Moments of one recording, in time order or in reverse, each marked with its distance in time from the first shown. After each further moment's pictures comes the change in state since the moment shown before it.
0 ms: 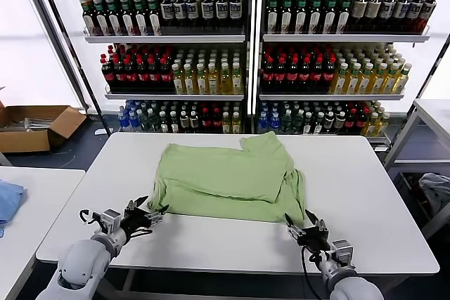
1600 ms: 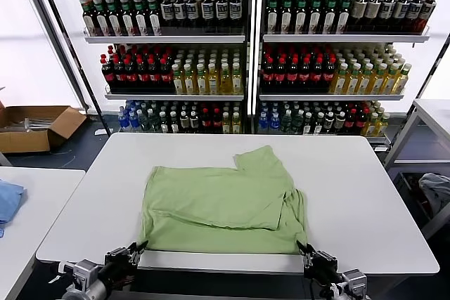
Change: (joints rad) left arm 0.449 -0.041 -0.208 -0.352 -0.044 0.052 -0.058; right arm -0.261 -0.097 0.102 0.259 0.030 -0.041 -0.029
